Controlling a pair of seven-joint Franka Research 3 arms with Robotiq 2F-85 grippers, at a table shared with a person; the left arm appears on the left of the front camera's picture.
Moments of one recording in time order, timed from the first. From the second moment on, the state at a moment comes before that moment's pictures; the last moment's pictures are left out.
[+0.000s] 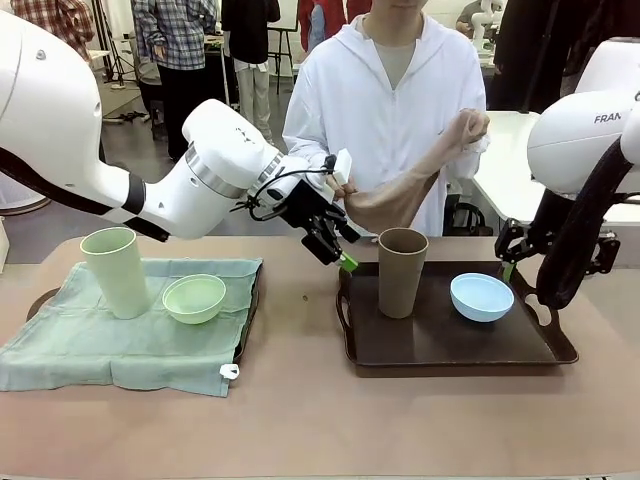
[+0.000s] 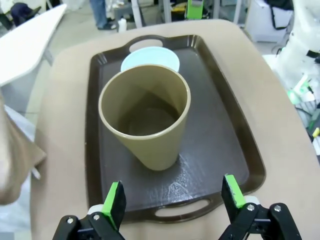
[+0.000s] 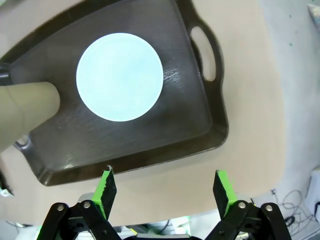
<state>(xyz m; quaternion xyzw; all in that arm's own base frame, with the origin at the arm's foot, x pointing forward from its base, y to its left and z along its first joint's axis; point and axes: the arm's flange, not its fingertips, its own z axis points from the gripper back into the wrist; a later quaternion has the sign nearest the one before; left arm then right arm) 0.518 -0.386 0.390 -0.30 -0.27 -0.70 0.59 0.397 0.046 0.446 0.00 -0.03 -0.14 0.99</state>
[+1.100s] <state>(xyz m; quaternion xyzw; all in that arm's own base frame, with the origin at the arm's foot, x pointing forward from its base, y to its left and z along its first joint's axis) 0.516 -0.401 0.318 -0.38 -0.31 -0.65 0.57 0.476 0.023 0.373 0.03 0.00 -0.09 1.00</state>
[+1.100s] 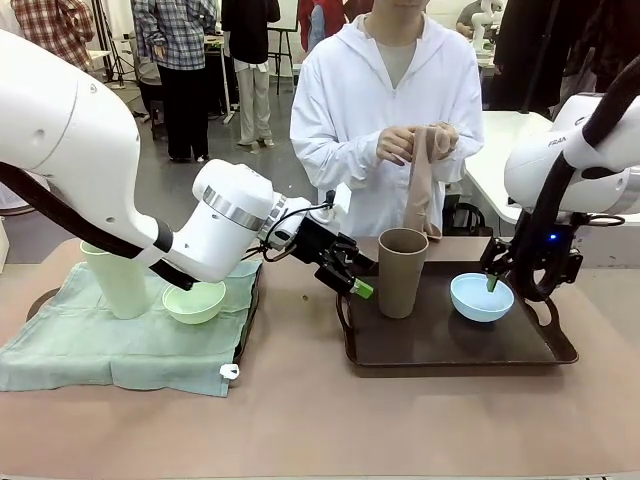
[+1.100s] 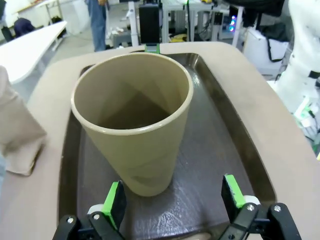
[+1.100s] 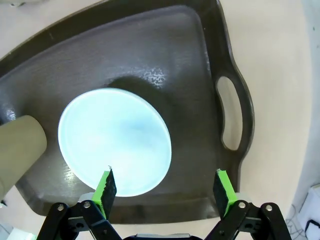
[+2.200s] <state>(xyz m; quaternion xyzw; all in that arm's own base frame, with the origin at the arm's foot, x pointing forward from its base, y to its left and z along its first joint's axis) 0.544 -0.429 0.301 -0.39 -0.32 -0.65 0.56 0.493 0.031 0.348 0.03 0.01 -0.09 1.00</state>
